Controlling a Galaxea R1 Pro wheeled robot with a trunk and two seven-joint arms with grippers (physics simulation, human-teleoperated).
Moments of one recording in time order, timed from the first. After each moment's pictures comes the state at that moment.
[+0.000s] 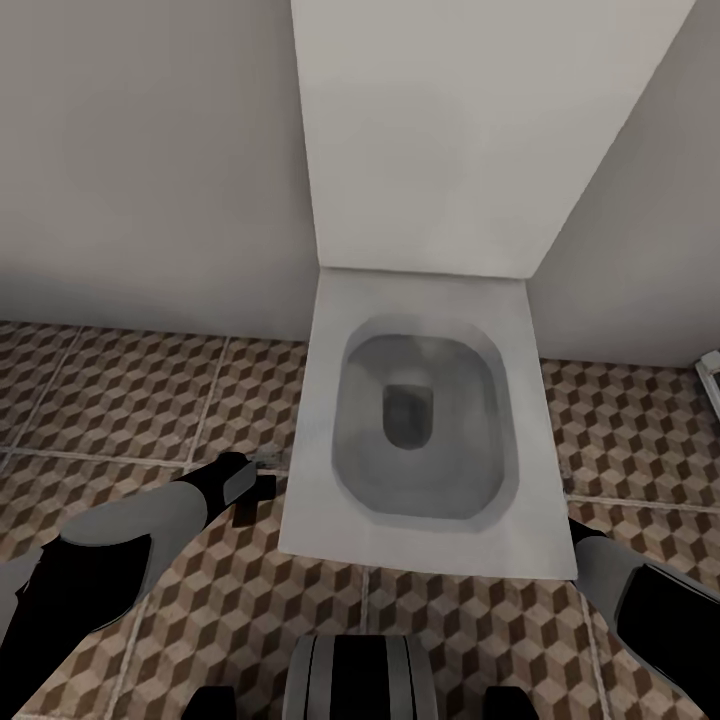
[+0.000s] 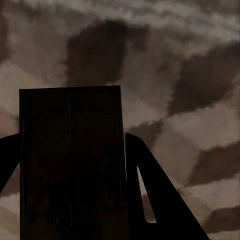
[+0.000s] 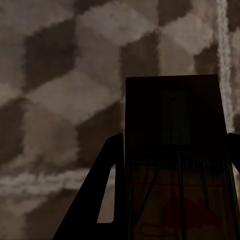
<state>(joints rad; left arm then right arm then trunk) -1.18 0.00 -1.78 -0.06 1.92 0.47 0.18 -1.01 -0.15 1.06 0.01 -1.05 -0.24 -0.16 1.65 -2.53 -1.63</state>
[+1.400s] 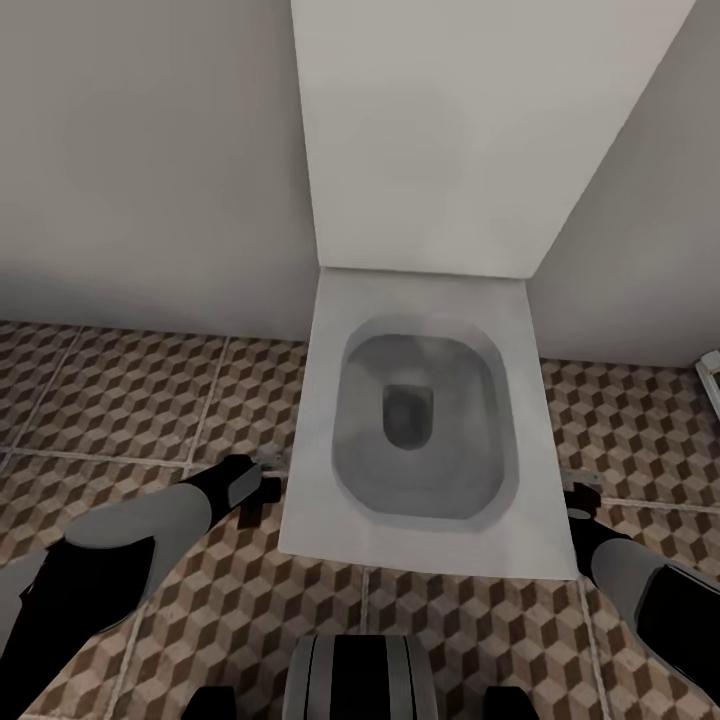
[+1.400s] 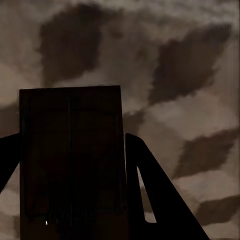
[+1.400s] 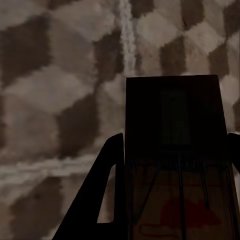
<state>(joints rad) -1.17 -0.02 -1.78 -0.07 1.92 0.47 0.18 -1.01 -0.21 1.06 0.03 -1.06 -0.22 -0.23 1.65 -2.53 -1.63</state>
